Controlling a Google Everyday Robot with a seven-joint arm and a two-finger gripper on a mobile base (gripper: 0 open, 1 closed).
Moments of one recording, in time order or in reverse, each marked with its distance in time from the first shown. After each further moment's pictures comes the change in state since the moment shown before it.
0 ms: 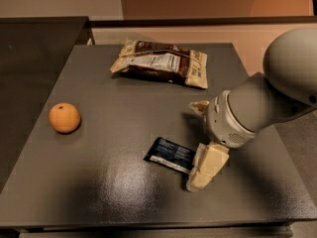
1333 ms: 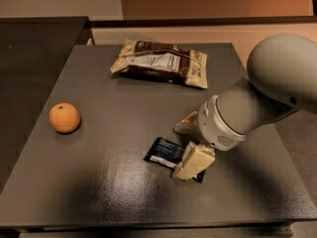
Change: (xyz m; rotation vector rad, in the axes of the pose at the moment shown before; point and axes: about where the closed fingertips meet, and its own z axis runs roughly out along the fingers) arm -0.003 0.009 0.021 -0.065 0.012 0.042
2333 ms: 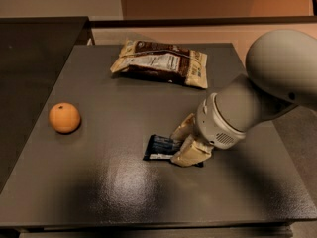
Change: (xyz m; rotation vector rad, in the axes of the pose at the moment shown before) arm -0.004 0.000 -0.005 -0.008 -0.001 0.008
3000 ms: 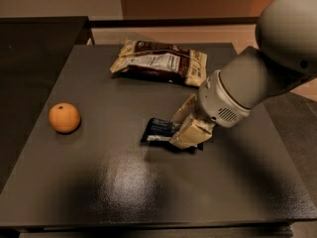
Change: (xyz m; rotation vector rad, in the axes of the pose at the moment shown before) arm -0.029 -0.015 -0.030 -0.007 -0.046 0.047
